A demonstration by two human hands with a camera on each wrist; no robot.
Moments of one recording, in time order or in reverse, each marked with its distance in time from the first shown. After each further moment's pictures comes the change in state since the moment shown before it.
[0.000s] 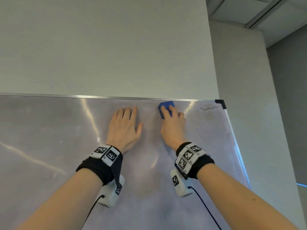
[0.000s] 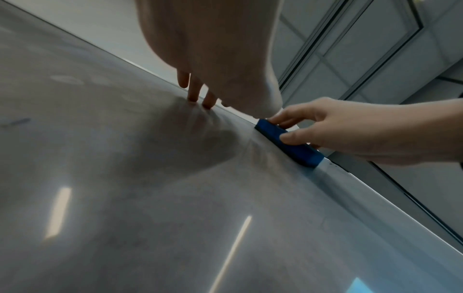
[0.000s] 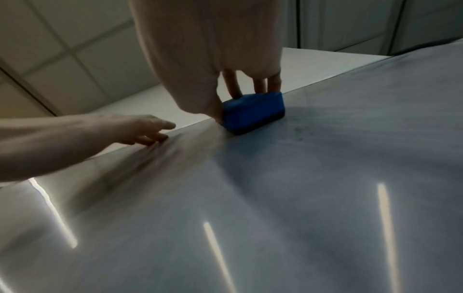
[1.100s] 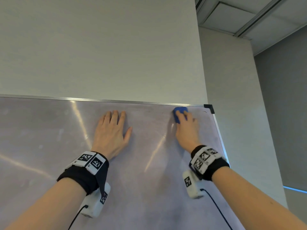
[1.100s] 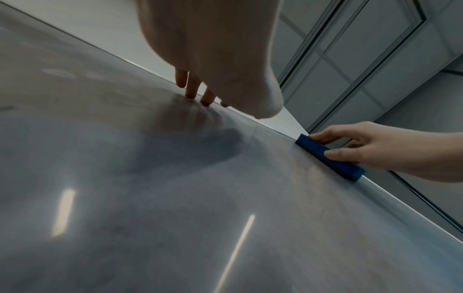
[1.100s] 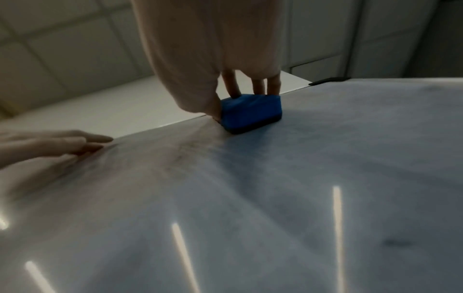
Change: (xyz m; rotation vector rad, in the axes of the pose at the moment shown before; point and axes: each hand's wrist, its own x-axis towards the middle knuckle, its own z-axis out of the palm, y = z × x) left_hand -0.002 0.006 0.004 0.036 0.013 -0.020; right_hand 0.008 0.085 -0.019 -0.039 -0.029 0.082
